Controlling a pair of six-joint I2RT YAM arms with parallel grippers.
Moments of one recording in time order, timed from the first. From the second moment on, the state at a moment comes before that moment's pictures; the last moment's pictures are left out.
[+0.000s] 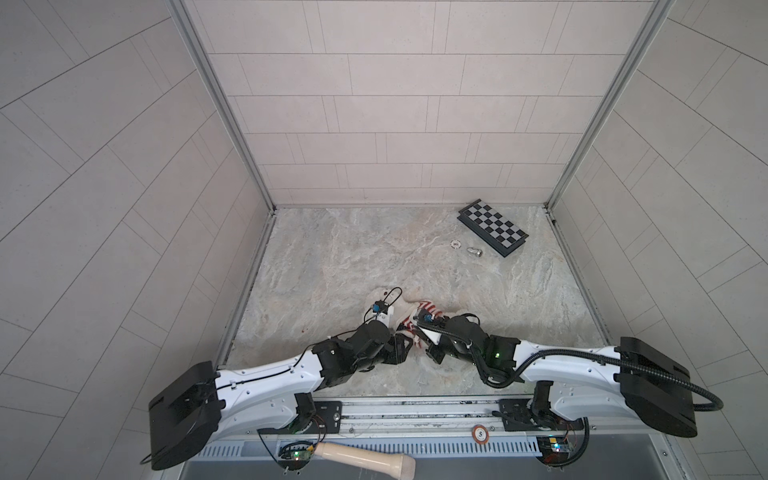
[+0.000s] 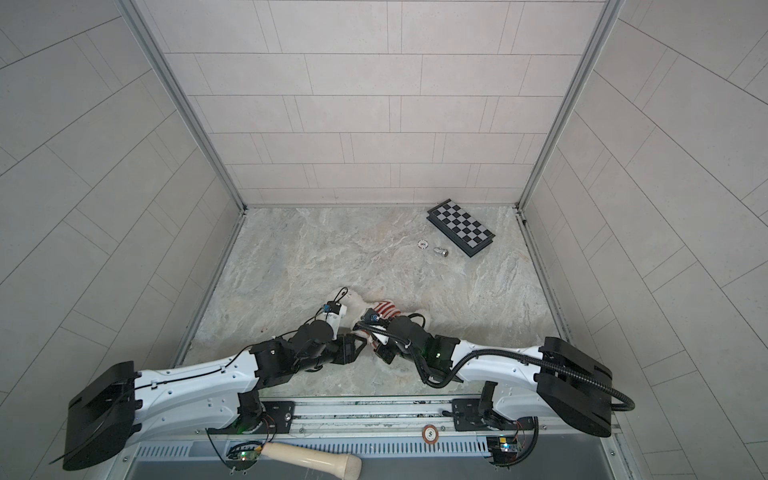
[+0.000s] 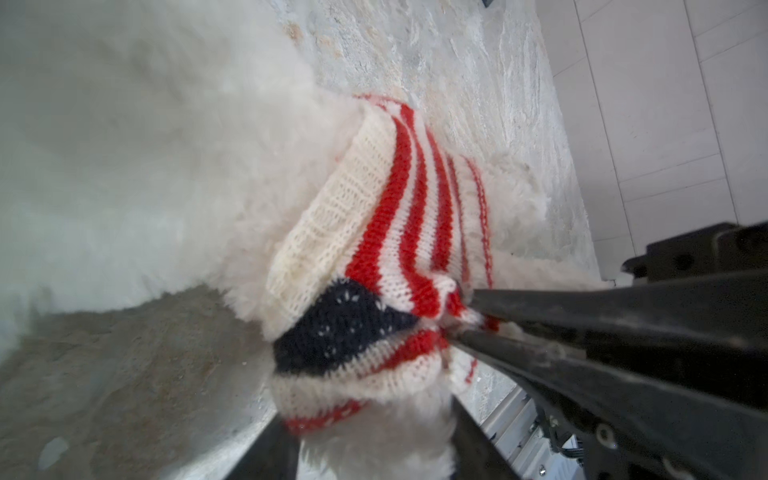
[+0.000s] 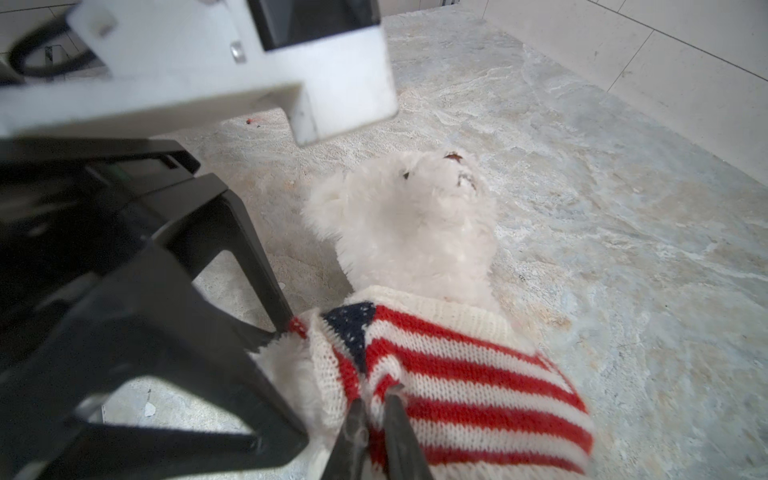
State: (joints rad) left arm -1.04 1.05 0.39 -0.02 -0.06 -0.90; right arm 1.06 1.23 0.47 0.25 0.13 -0.01
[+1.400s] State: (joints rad) left arm -0.93 0.91 0.35 -0.24 0.03 -0.52; right arm 0.96 1.08 0.52 0.17 0.15 0.08
